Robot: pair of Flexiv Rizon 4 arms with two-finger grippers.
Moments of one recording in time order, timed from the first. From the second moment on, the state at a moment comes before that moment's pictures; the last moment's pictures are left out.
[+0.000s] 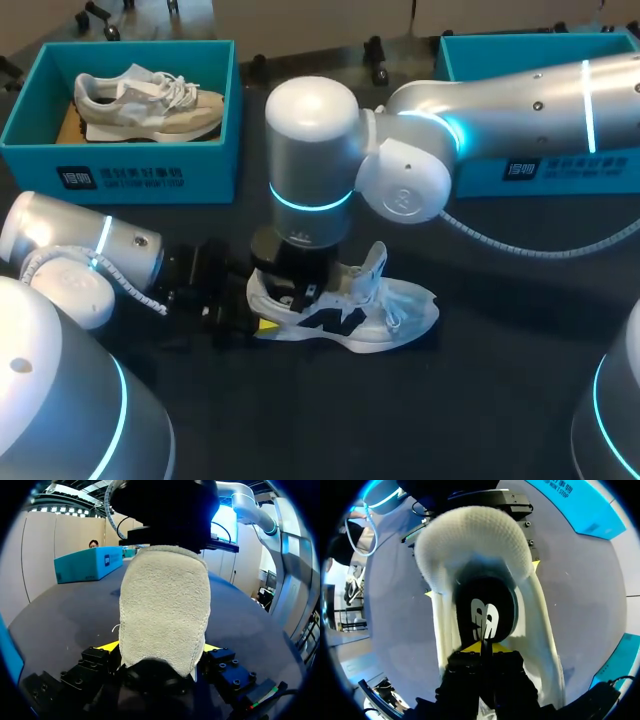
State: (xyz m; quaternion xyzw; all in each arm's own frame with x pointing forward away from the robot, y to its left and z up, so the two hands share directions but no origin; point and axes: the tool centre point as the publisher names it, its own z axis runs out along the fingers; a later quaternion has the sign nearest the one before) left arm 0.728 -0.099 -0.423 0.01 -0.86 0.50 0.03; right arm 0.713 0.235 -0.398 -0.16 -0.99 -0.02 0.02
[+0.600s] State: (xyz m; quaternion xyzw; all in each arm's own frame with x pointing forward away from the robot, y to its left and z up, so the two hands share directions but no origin) left arm 0.729 -0.099 -0.423 0.01 -0.86 0.50 0.03; right arm 0.715 0.220 -0.363 -0.15 -0.99 0.00 0.00
